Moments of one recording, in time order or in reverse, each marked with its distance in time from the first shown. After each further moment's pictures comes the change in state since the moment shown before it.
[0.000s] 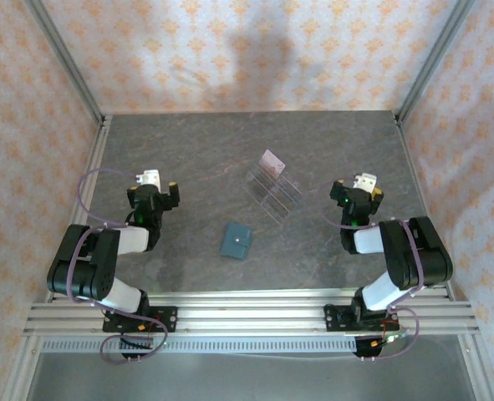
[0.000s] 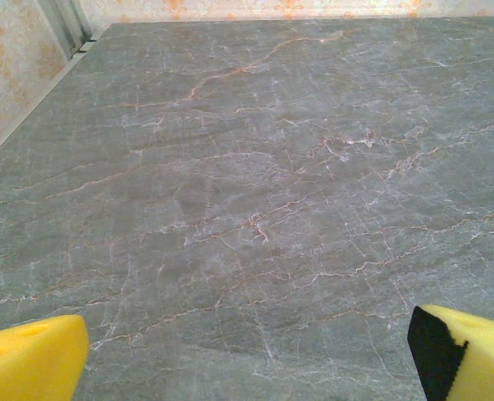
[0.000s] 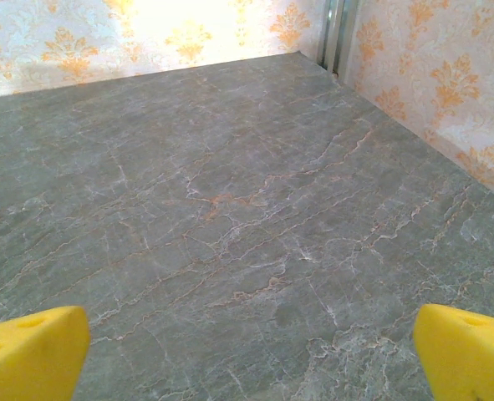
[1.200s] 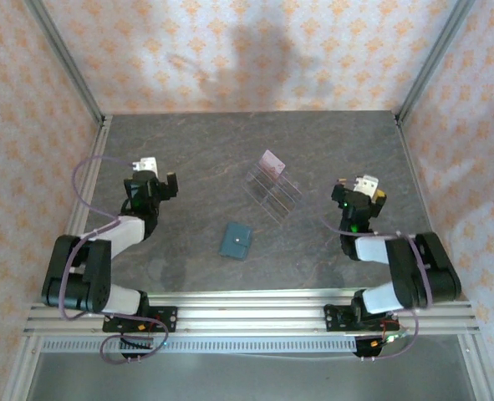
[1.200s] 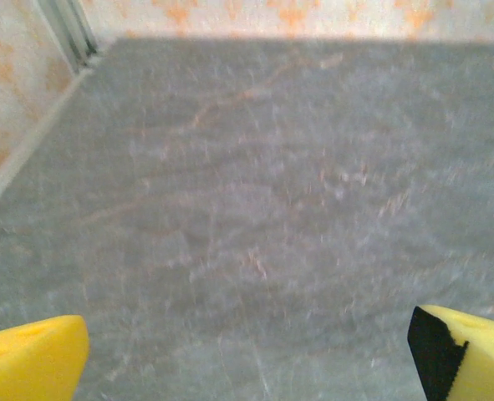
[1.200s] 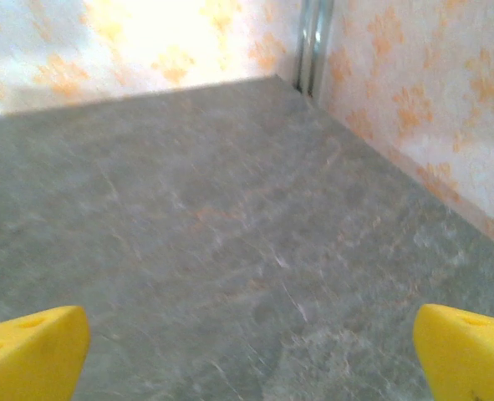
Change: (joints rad) left arm 0.011 -0.117 0.177 -0.326 -0.005 -0.035; right arm 0.060 -0.193 -0.028 -0.122 0.108 -0.010
